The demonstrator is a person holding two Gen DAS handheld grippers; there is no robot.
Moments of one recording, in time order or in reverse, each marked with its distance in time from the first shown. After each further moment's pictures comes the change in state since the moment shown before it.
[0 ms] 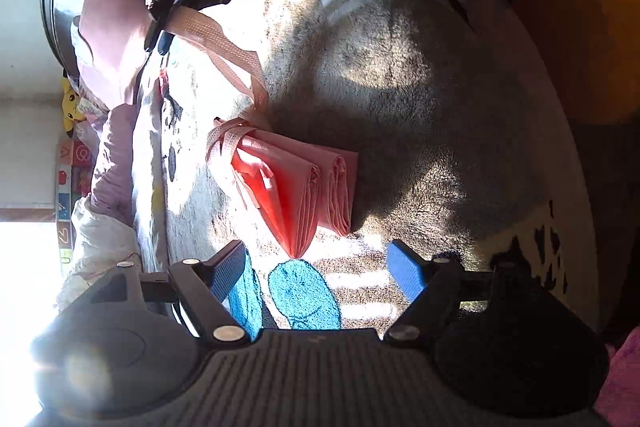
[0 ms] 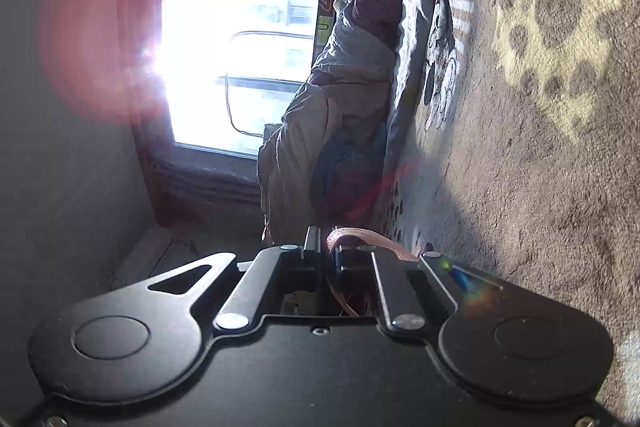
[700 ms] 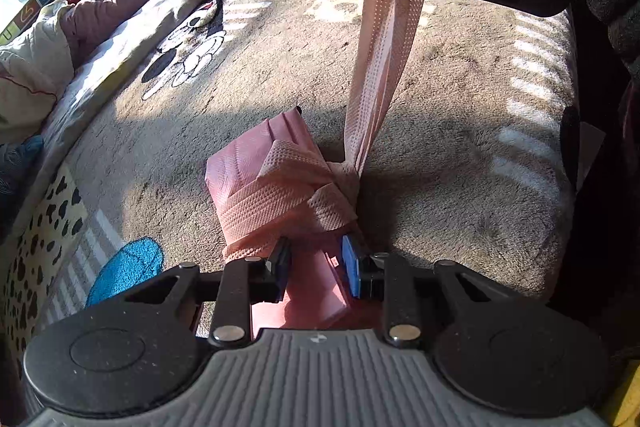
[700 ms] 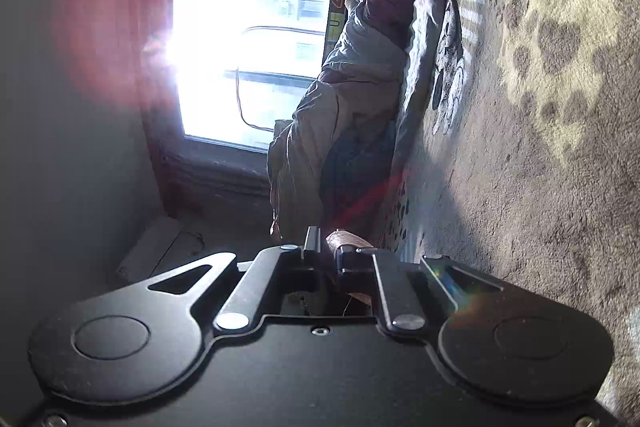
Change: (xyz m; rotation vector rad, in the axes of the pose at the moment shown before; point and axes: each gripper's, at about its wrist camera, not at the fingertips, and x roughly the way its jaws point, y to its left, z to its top) left arm 0.119 0.020 0.031 -0.567 0.076 -0.225; right arm -0.010 0.023 0.005 -0.115 0.080 0.063
